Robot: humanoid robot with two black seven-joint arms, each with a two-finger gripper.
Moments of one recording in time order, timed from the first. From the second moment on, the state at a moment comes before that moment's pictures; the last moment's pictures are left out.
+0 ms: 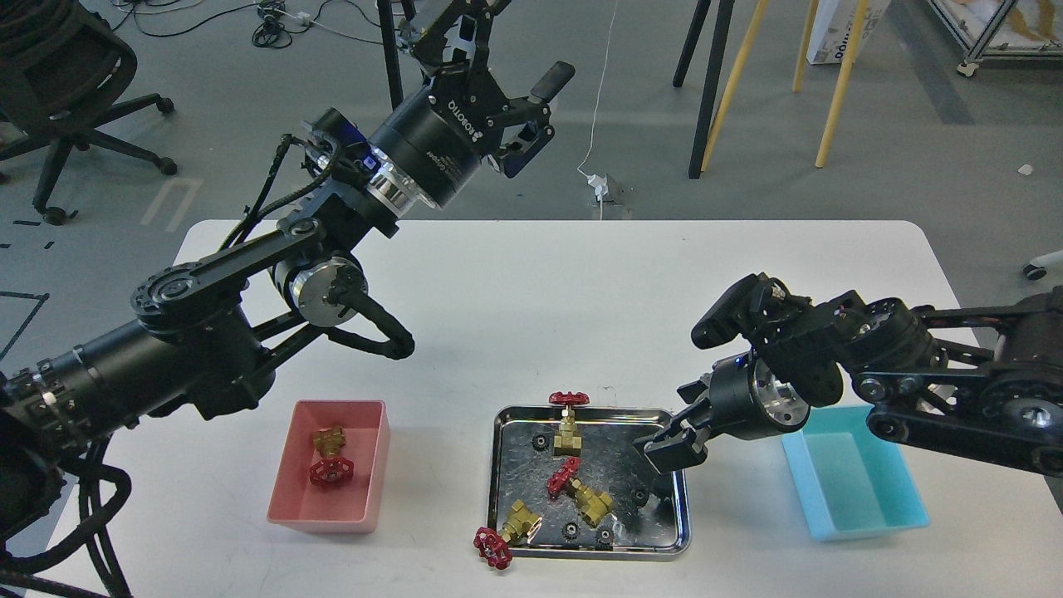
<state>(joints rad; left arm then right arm) -0.92 0.27 -0.47 -1.23 0.20 -0.17 -0.49 1.16 -0.63 -0.19 1.64 -1.61 0.49 0.00</state>
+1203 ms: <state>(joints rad) -0.90 0.25 -0.47 -1.22 0.21 -0.17 -0.49 1.08 -0.43 -0.25 1.49 -1.87 0.49 0.00</state>
